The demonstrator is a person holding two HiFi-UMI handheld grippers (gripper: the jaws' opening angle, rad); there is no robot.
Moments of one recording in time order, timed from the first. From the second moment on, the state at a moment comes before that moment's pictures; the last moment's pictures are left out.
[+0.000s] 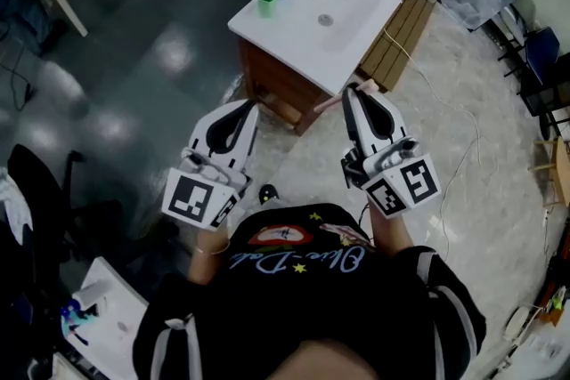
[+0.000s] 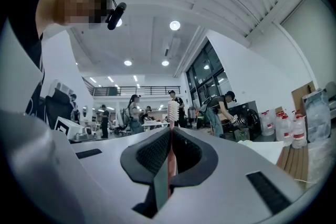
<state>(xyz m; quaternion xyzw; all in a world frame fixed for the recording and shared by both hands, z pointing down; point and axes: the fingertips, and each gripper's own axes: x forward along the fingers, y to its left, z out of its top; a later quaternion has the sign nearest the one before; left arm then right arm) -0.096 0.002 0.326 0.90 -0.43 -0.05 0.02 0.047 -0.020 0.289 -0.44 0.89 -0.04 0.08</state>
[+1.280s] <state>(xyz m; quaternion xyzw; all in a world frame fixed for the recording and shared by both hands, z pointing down) -0.128 -0.207 0.335 0.85 -0.52 0.00 0.02 0.006 -0.283 0.297 -0.35 0.93 -0.04 0.10</state>
